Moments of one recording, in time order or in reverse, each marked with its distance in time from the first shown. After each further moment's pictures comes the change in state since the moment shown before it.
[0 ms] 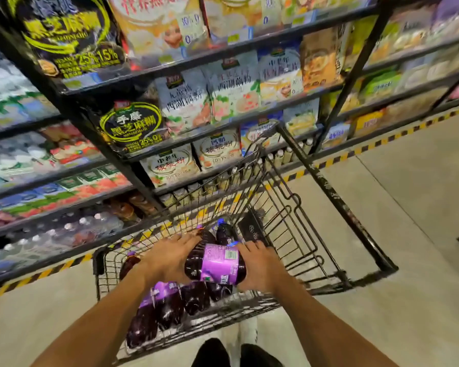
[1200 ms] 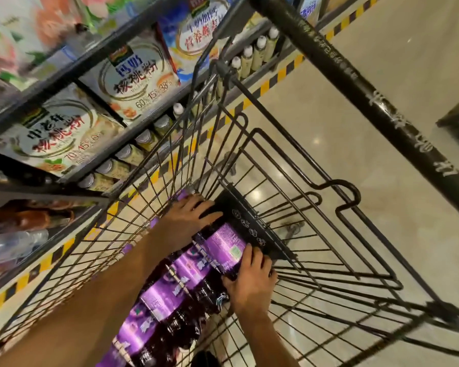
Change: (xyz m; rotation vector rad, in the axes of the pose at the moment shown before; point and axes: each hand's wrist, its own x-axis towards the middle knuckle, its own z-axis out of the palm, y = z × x) left_hand 0.313 -0.041 0.133 0.222 -0.051 0.563; right_hand 0.141 0.015 0.168 0.437 -0.053 0.892
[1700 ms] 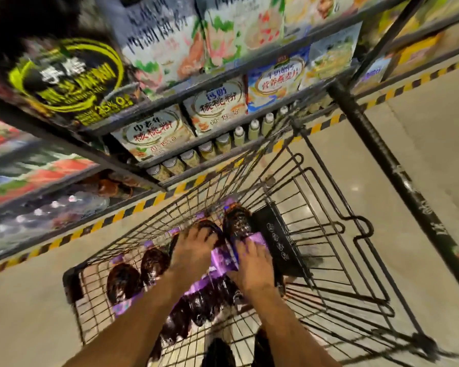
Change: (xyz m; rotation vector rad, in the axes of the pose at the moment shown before) left_hand -0.133 0.073 -0.052 -0.283 -0.082 -0.660; right_hand -0.031 -0.066 -0.076 -0.293 -0.140 -0.492
